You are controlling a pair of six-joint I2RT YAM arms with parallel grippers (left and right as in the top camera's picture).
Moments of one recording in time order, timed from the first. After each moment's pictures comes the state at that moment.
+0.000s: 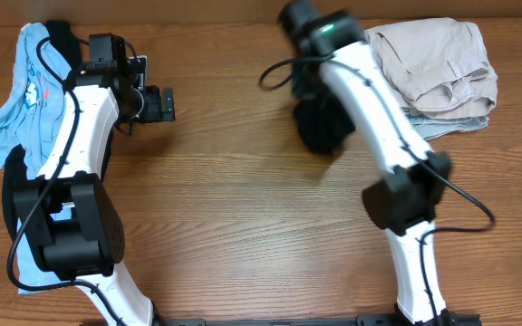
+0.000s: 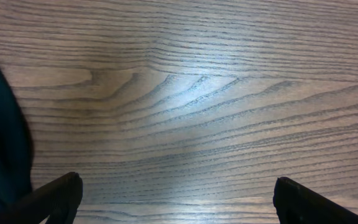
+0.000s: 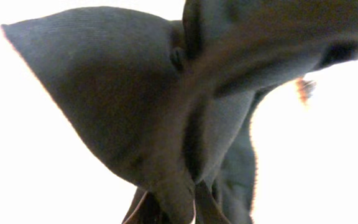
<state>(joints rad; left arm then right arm) 0.09 1.97 1.60 -0.84 0.13 -0.02 0.42 2.34 2.53 -1.56 0.22 0.47</state>
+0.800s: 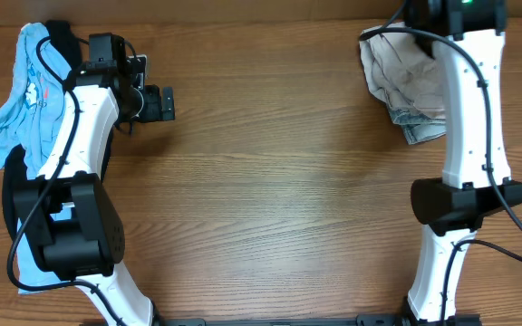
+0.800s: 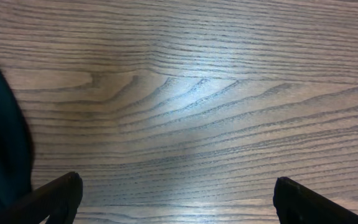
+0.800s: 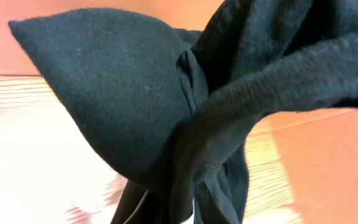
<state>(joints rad) 0.09 1.97 1.60 -0.83 0.13 -0.02 0.11 2.22 2.74 -1.32 0.55 -0.08</state>
